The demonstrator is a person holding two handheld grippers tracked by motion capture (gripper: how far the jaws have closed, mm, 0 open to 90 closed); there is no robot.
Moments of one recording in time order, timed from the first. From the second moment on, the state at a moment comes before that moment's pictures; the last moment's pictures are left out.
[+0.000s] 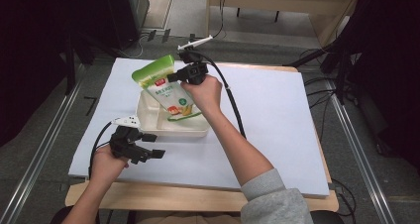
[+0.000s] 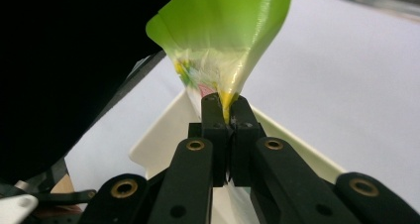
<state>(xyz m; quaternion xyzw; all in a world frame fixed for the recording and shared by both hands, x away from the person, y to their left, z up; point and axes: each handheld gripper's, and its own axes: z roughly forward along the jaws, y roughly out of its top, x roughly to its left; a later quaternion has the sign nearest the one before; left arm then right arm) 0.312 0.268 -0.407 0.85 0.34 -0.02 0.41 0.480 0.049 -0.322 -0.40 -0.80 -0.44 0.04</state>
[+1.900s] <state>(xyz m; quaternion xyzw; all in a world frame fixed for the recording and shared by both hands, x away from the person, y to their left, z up) 0.311 0.264 -0.408 0.85 0.33 -0.02 0.40 0.439 -0.077 -0.336 -0.36 -0.82 -0.43 -0.05</state>
